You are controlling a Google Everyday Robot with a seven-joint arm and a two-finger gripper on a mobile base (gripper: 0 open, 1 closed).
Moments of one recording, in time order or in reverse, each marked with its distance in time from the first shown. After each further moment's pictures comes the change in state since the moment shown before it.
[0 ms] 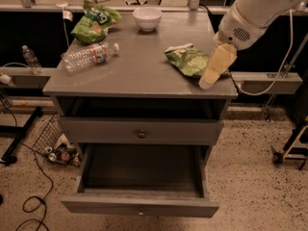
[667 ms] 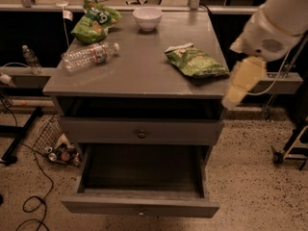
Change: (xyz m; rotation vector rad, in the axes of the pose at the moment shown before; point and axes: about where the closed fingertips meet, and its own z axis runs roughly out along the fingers) arm 0.044 0.053 -0.041 -0.002 0.091 -0.049
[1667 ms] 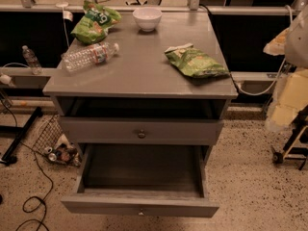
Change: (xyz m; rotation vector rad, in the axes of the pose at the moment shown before) arm 0.044 0.057 -0.061 0.061 0.098 -0.057
